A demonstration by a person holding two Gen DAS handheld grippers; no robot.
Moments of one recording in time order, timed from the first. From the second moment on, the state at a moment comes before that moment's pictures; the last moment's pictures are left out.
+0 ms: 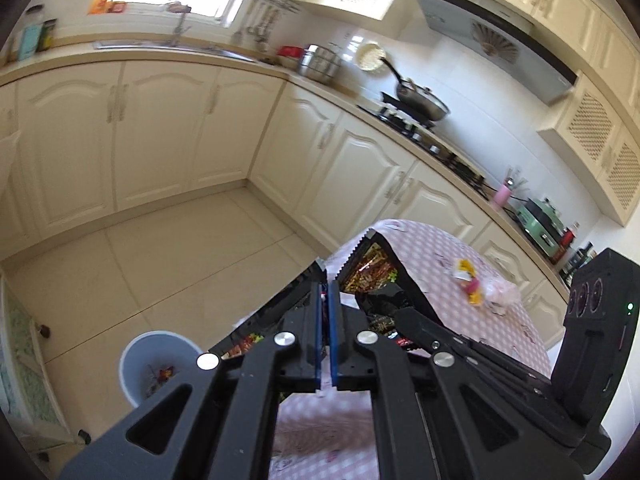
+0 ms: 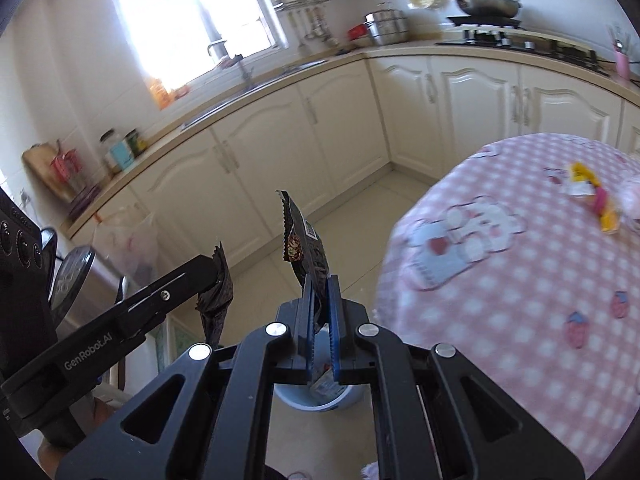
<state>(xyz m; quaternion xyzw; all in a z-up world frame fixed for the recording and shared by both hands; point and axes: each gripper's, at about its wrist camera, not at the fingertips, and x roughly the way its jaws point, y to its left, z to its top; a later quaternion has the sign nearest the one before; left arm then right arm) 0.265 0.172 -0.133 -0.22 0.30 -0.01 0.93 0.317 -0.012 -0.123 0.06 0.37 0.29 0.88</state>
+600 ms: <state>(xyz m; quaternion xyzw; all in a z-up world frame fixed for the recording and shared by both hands) 0.290 0.293 -0.234 -0.28 0.36 0.07 0.89 0.340 0.106 -0.211 0.01 0.45 0.32 0.83</state>
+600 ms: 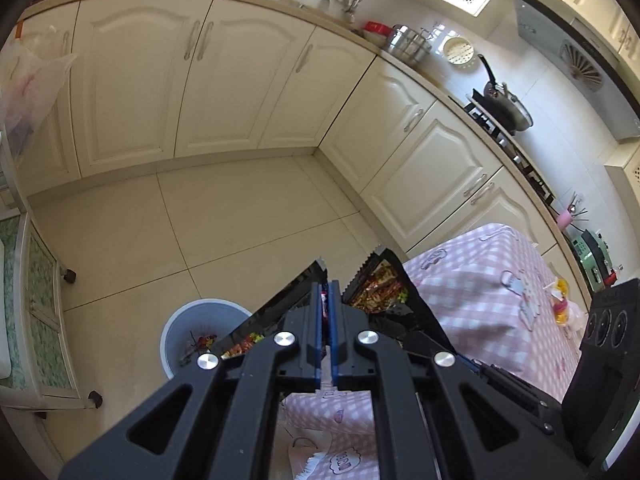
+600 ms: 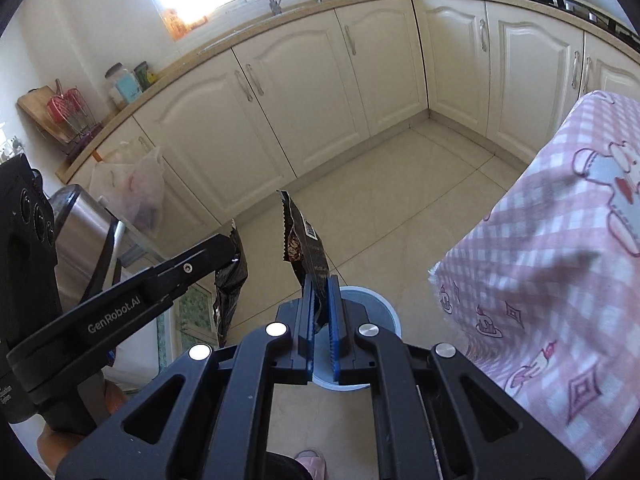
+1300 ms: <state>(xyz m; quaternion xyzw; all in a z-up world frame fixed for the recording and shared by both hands) 0.295 0.309 -0.259 -0.28 0.40 0.10 0.87 0.347 0.125 -0.238 0.00 0.48 0.32 0.82</state>
